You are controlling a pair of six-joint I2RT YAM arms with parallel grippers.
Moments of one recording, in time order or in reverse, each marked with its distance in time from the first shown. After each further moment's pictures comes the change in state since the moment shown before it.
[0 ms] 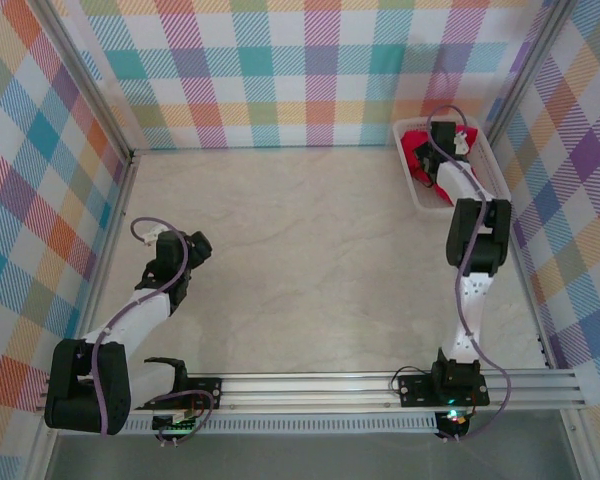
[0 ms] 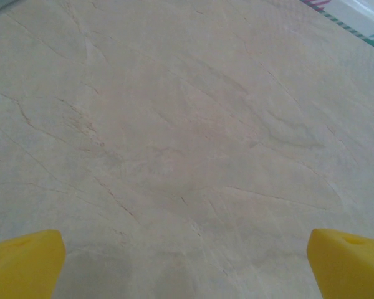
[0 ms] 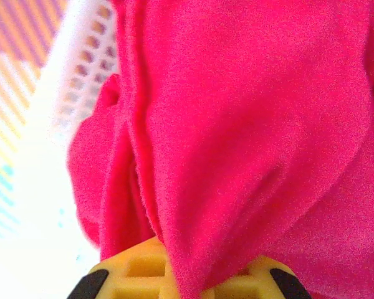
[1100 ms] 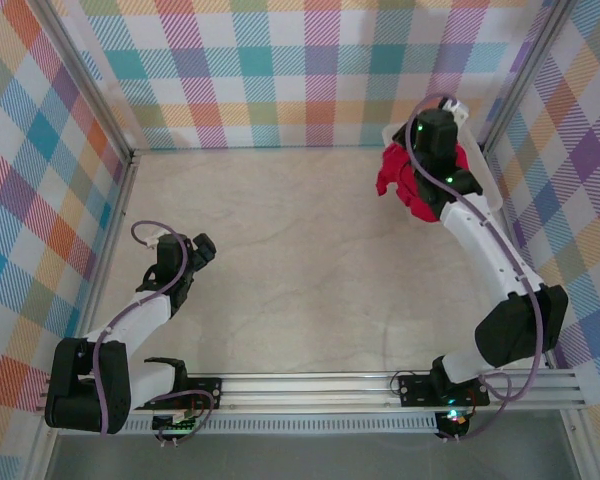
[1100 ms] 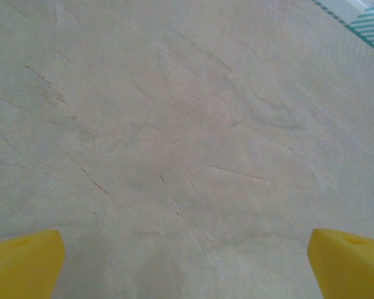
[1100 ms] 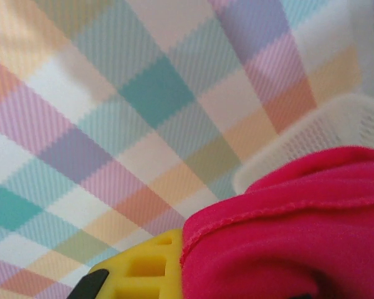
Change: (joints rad) left arm 0.000 0.005 -0.029 0.030 0.071 -0.057; right arm 0.297 -0.711 -0.272 0.033 0.222 -0.322
